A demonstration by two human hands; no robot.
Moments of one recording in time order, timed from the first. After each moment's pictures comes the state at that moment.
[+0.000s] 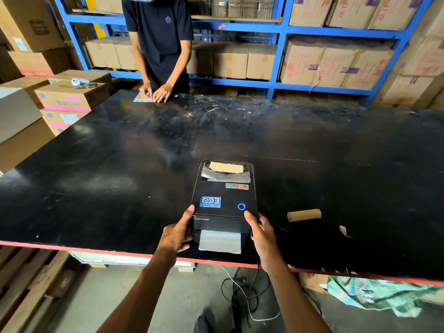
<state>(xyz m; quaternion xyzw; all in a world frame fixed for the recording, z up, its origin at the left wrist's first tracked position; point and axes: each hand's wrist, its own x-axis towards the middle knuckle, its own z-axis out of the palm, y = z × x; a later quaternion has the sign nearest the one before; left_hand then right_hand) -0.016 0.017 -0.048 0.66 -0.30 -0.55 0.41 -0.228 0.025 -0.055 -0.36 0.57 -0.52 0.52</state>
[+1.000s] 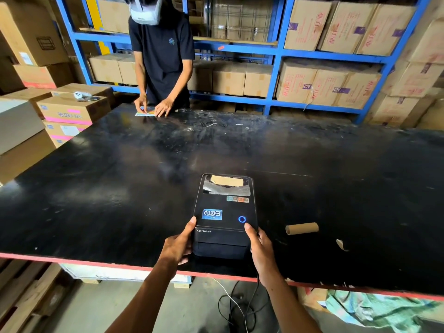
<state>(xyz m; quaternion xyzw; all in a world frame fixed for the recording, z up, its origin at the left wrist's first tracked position) -0.015 0.020 -0.041 0.66 -0.30 -0.57 0.40 -0.220 0.032 -0.055 -0.37 0.59 -0.53 0.48</state>
